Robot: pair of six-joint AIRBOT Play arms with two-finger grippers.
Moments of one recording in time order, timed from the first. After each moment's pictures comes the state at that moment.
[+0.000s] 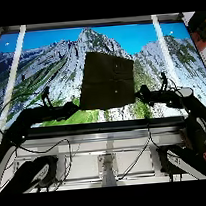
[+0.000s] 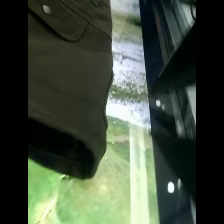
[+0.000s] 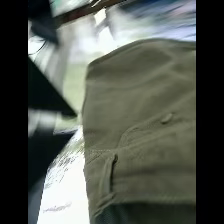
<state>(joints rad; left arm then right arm) -0.20 -0.90 0.49 -2.41 0.80 1.53 -0.06 -1.04 0.54 -0.48 0.88 1.38</state>
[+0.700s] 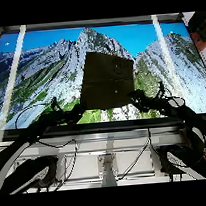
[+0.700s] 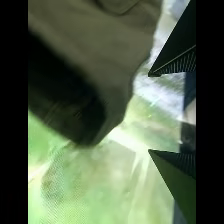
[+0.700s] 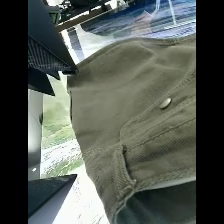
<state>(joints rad) -0.38 -1.08 0.41 -2.59 0.45 1.41 0.10 -0.98 0.43 -0.40 0.65 1.51</state>
